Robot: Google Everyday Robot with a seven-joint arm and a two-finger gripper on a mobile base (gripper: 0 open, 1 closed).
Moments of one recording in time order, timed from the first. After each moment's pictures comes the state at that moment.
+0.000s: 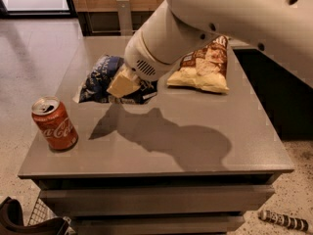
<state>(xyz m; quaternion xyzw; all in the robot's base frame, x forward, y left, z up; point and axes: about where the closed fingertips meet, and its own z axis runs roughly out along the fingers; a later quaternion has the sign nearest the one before) 0.506 0.070 0.932 -0.59 0.73 0.14 0.32</state>
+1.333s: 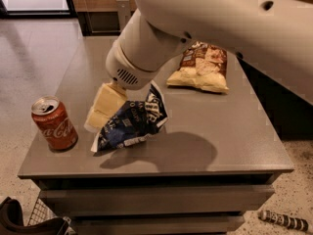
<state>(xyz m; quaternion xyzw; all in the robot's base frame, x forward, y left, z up) 0.479 0.095 0.927 -0.60 0.73 0.13 0.29</state>
